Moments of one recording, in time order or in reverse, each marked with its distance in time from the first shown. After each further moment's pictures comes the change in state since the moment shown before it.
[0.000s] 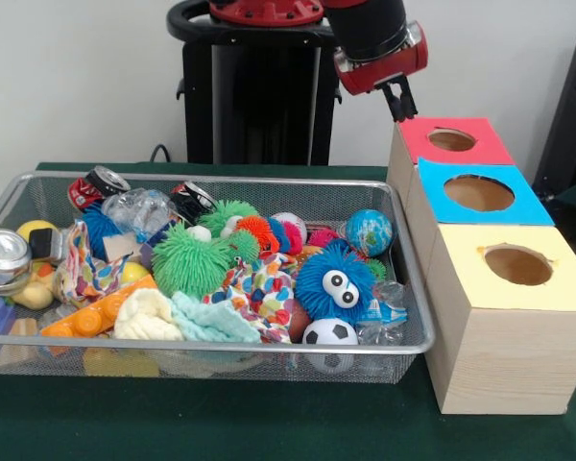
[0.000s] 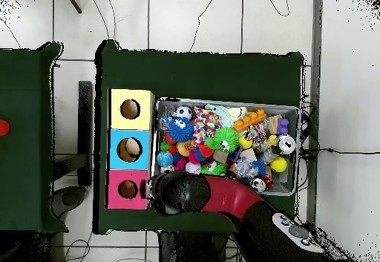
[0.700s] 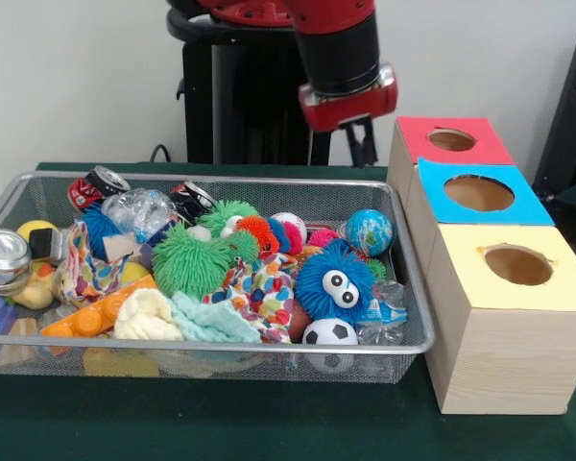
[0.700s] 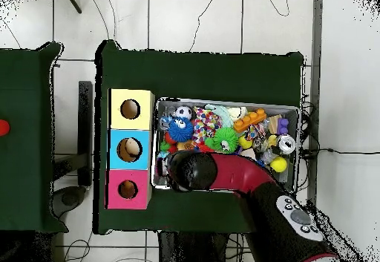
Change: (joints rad) arm 0.084 0.054 -0.154 -0.243 -0.157 0.043 0.000
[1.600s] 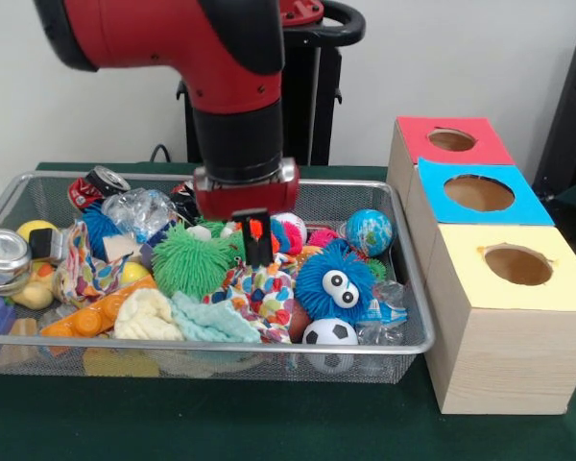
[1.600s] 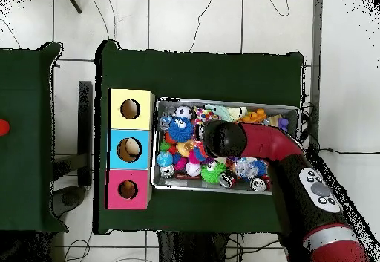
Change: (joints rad) arm -0.013 0.188 -0.091 -0.362 -0.185 0.001 0.000
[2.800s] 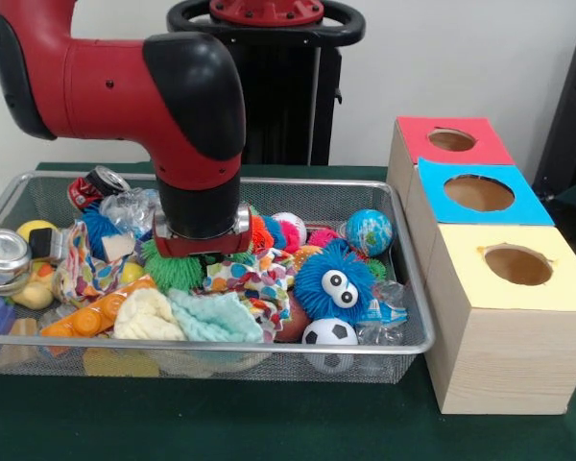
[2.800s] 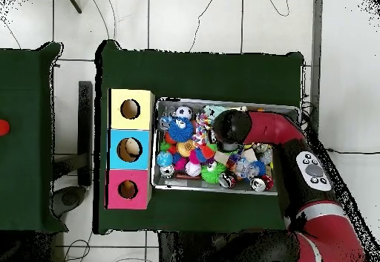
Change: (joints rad) arm 0.033 0.155 -0.056 -0.233 -0.131 0.293 0.000
